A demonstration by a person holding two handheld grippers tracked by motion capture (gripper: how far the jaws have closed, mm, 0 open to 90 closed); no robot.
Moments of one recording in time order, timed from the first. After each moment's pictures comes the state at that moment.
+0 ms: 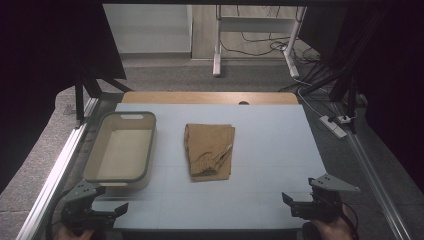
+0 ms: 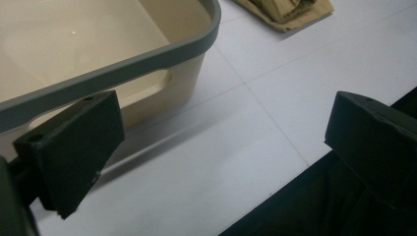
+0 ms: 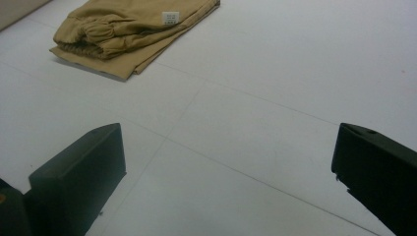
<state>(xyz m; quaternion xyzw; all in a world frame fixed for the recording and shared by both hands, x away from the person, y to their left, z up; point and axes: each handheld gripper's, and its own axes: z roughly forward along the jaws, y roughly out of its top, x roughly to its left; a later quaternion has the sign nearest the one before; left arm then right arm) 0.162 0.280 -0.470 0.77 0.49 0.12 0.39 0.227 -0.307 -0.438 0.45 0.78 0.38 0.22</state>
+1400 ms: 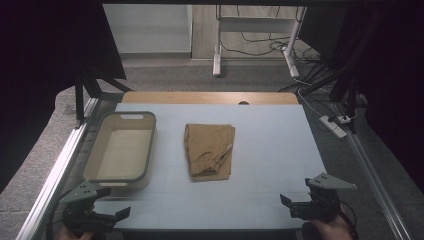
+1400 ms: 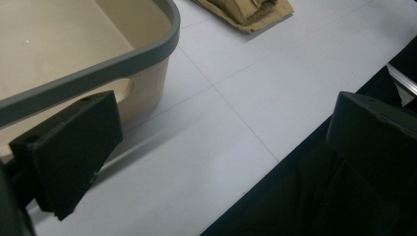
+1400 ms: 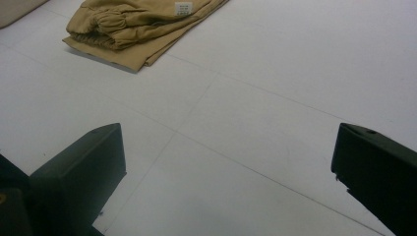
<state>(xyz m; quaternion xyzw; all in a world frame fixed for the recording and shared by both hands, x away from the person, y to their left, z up) 0.163 0.276 -0.468 0.78 0.46 0.09 0.42 0.230 -0.305 -0.440 0.43 0.79 0.38 0.20</state>
